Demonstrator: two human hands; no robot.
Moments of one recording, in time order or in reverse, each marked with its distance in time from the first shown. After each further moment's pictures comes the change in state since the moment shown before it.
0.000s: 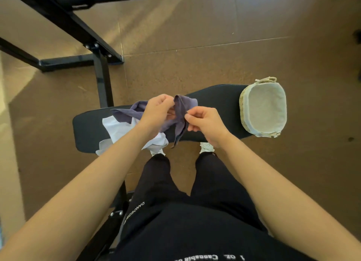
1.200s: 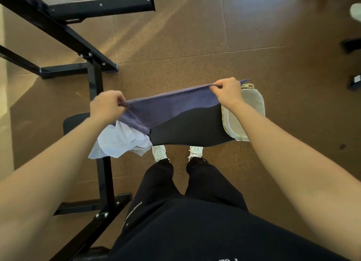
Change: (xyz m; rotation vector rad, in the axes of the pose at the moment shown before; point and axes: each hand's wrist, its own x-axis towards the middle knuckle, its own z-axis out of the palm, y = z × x) left_hand 0.007 0.016 -0.031 1.266 0.294 0.271; right_hand 0.046 -0.013 -0.190 -0.735 0.345 -0.116
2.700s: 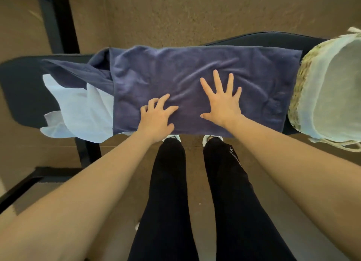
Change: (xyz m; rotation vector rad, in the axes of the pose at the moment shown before) left_hand 0.066 -0.065 0.373 0.099 -0.451 0.108; right_hand 0.057 0.144 0.369 -0.655 -0.539 -0.127
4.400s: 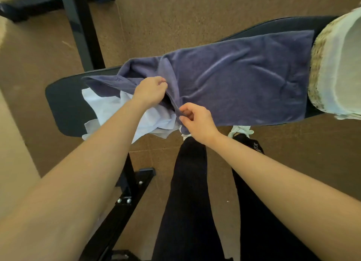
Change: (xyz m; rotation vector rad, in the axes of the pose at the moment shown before) left_hand 0.002 -0.048 -0.120 -0.342 -0.008 -0.227; right_hand -0.081 -0.147 -0.029 1.114 0.084 -0.010
